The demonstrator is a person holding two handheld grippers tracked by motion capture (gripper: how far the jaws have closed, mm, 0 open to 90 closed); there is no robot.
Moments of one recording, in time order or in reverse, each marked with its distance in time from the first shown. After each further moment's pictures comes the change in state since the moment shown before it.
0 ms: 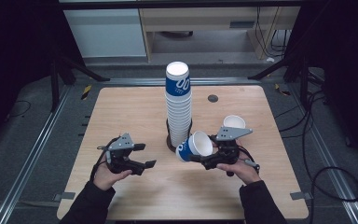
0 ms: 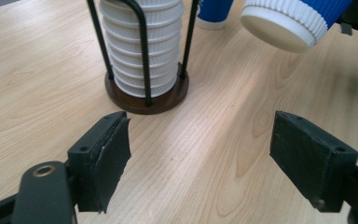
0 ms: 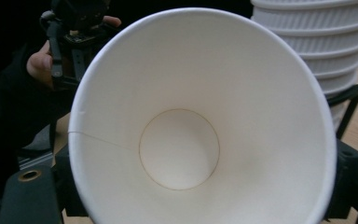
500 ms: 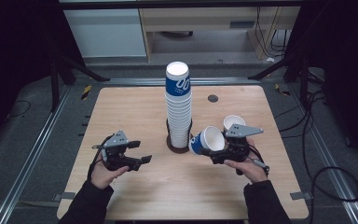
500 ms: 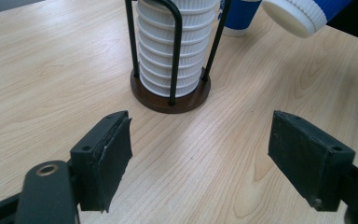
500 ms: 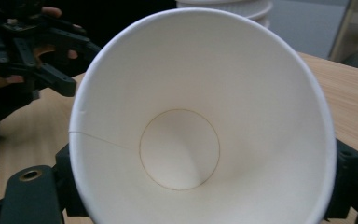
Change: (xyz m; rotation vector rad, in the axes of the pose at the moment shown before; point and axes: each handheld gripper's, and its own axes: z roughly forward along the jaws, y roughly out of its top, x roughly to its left) left arm 0.011 -0.003 -0.007 -0.017 0.053 -0.061; right arm -0.011 0.000 -0.024 0.027 -0.199 0.031
